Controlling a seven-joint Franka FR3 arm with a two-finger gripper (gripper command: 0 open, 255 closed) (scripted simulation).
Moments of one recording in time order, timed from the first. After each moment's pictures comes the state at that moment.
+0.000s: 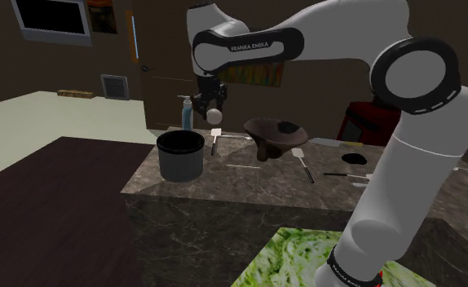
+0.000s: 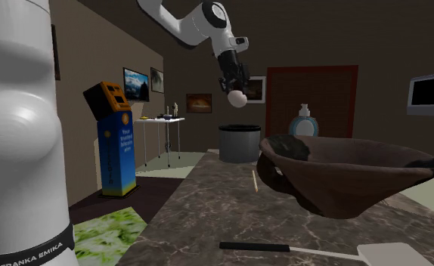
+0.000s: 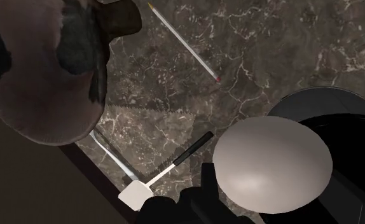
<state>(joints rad) -0.01 0.02 0.17 -1.73 -0.31 1.80 0.31</state>
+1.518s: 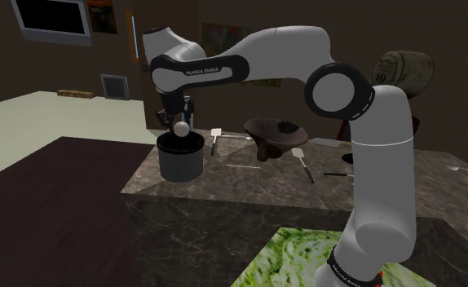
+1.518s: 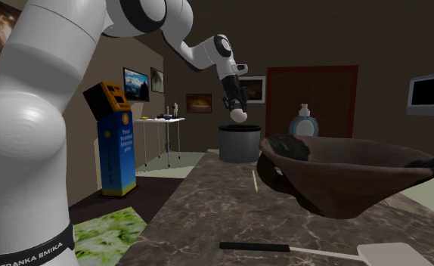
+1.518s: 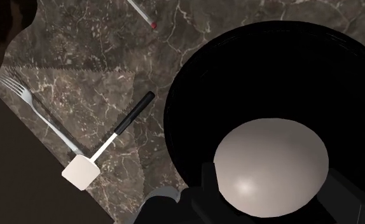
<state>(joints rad) 0.09 0.40 0.21 -1.37 -0.40 1.78 0.45</state>
